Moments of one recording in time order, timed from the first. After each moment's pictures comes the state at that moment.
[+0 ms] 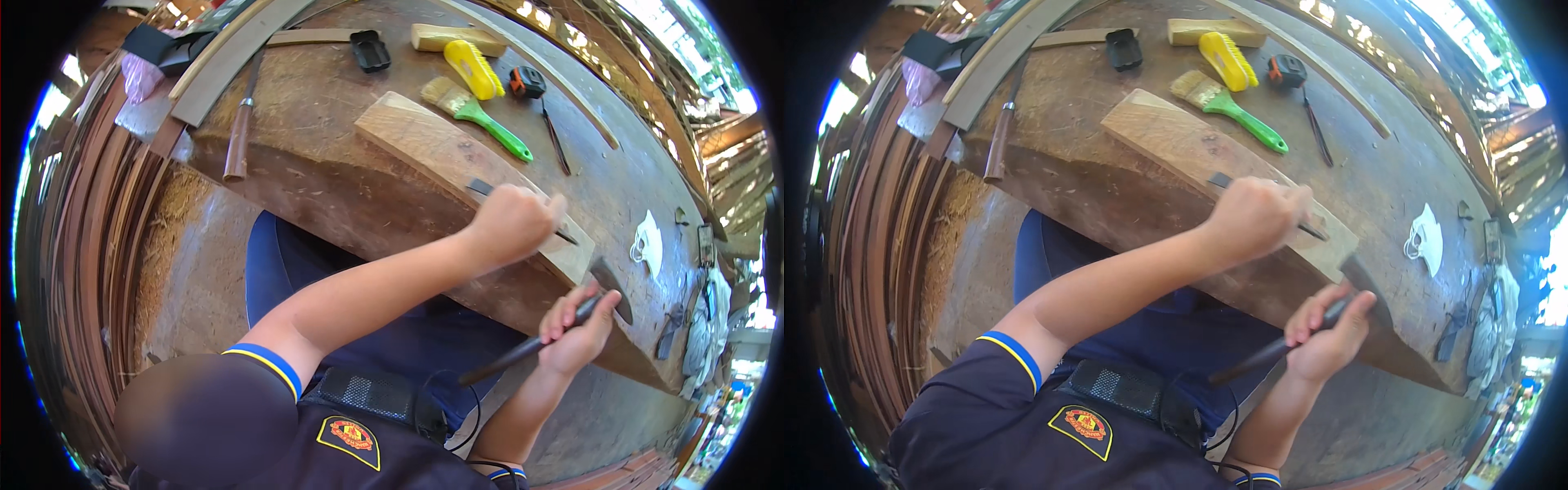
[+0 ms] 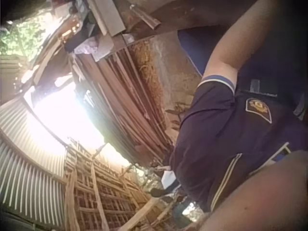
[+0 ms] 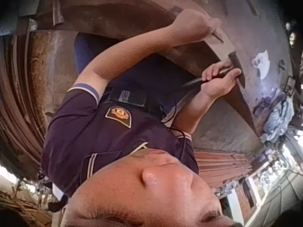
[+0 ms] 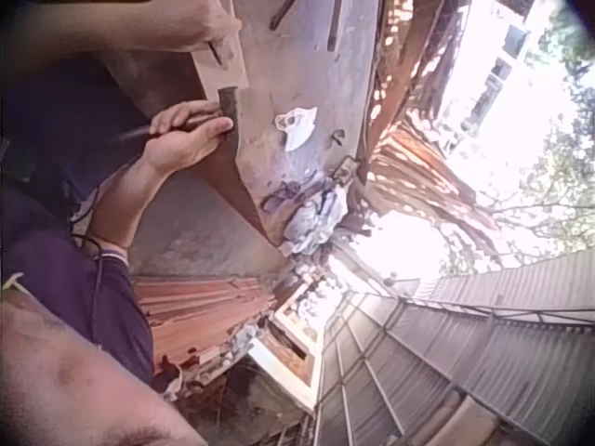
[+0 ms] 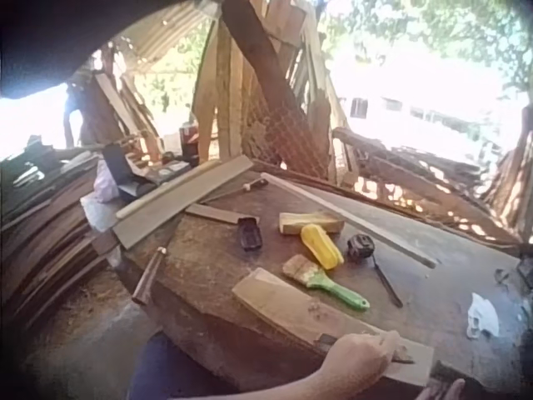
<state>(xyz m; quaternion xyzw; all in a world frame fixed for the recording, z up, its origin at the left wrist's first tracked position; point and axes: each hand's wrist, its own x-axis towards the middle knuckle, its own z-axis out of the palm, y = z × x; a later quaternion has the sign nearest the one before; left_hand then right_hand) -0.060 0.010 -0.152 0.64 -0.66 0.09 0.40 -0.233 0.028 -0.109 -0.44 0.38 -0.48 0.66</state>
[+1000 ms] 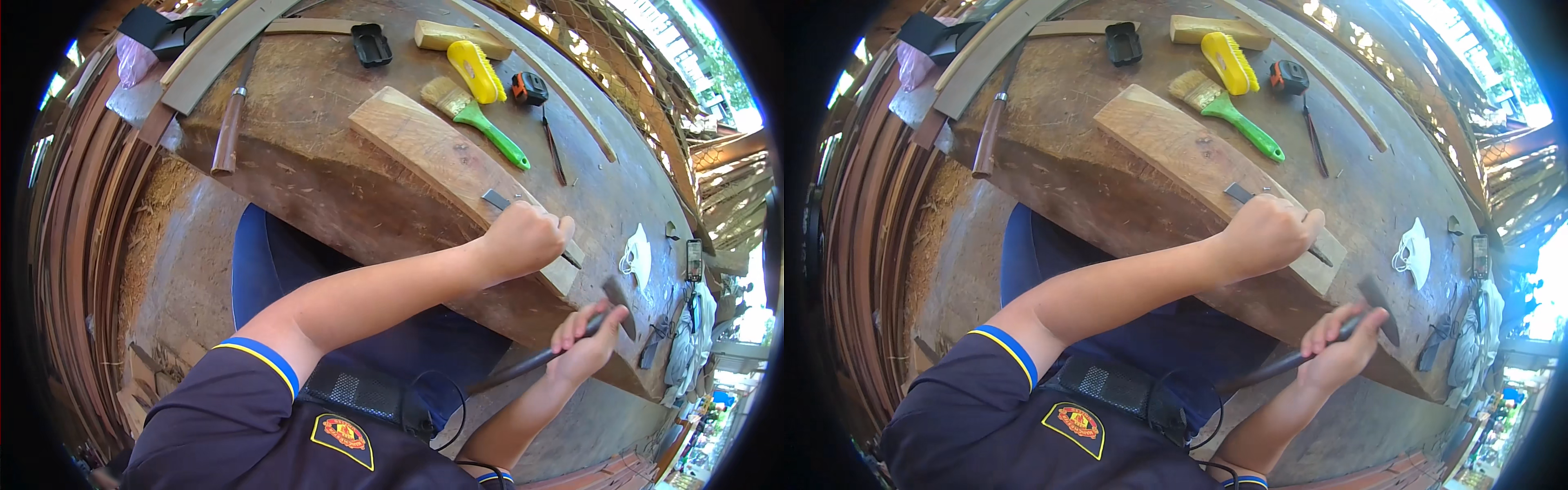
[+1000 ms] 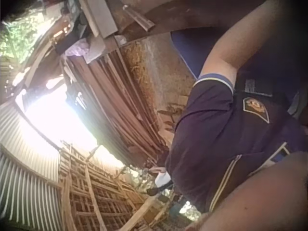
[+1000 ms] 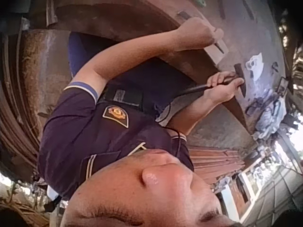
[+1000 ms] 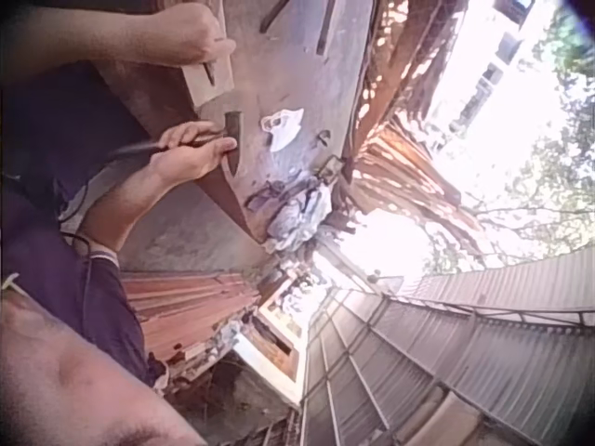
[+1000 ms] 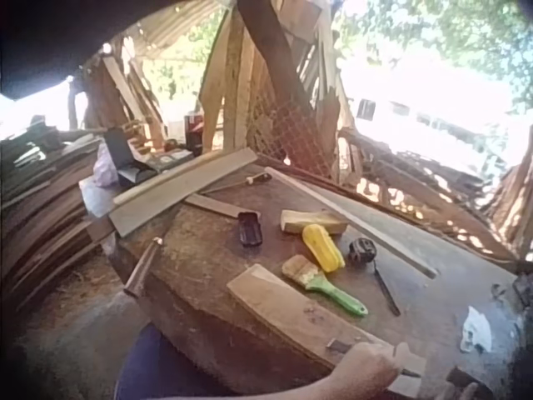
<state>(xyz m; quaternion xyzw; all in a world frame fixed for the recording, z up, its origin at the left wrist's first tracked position) -0.072 -0.007 -0.156 0.62 -0.66 0.14 0.40 -0.244 0.008 -0.097 -0.44 0.46 -0.50 0.59</state>
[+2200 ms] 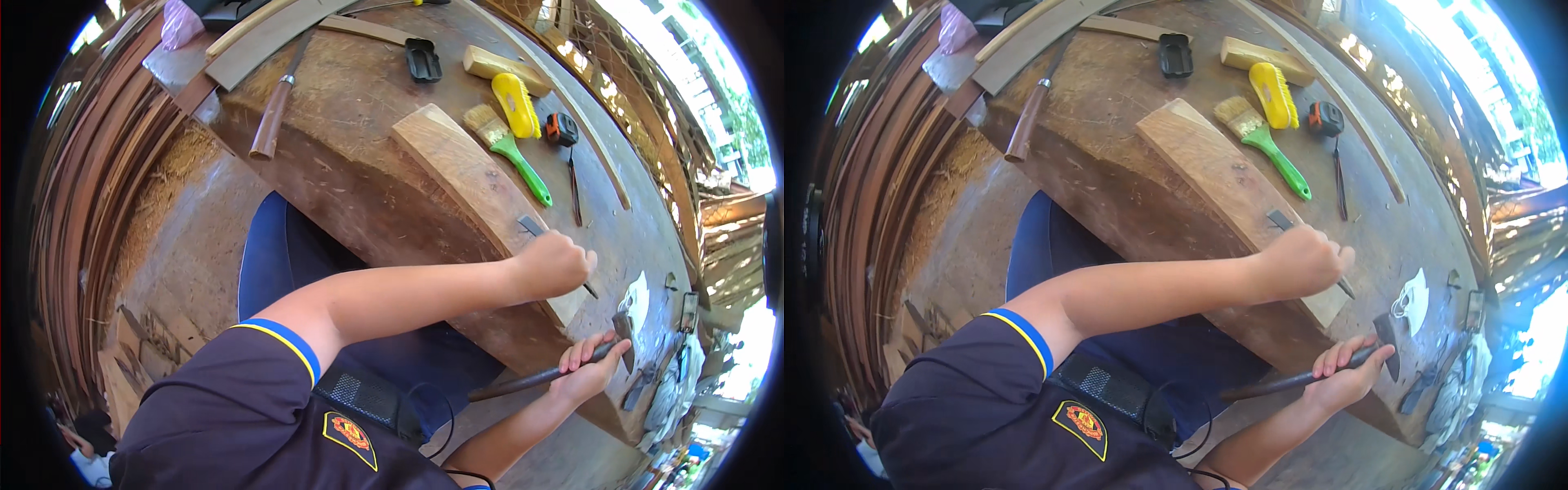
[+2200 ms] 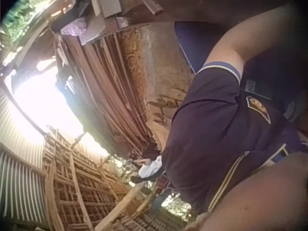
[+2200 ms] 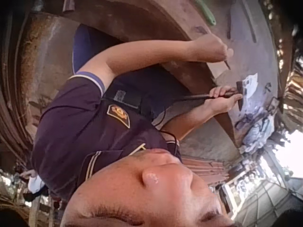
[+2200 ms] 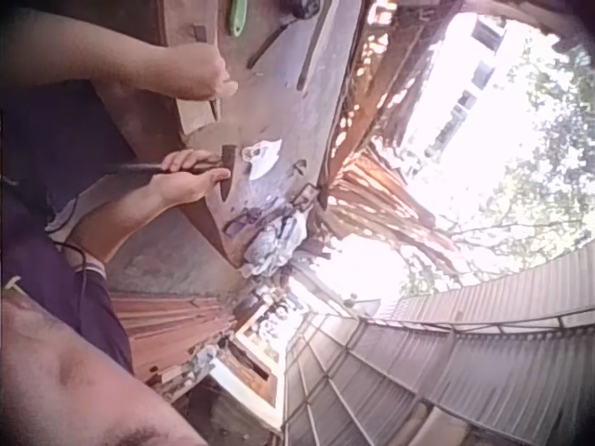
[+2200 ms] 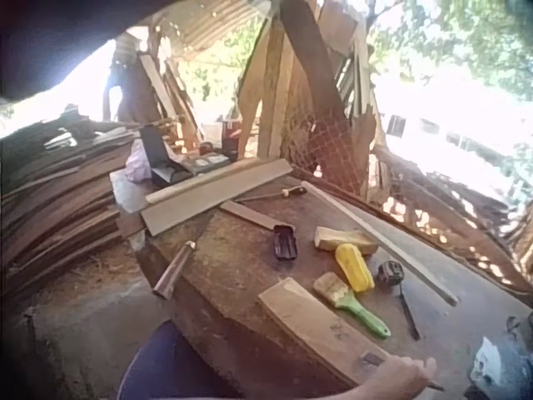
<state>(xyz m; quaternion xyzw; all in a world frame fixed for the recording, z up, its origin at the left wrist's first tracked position) -0.072 -0.021 -0.147 0.62 -0.67 0.14 0.38 -0.244 -0.012 -0.099 -0.44 0.44 -0.51 0.59</state>
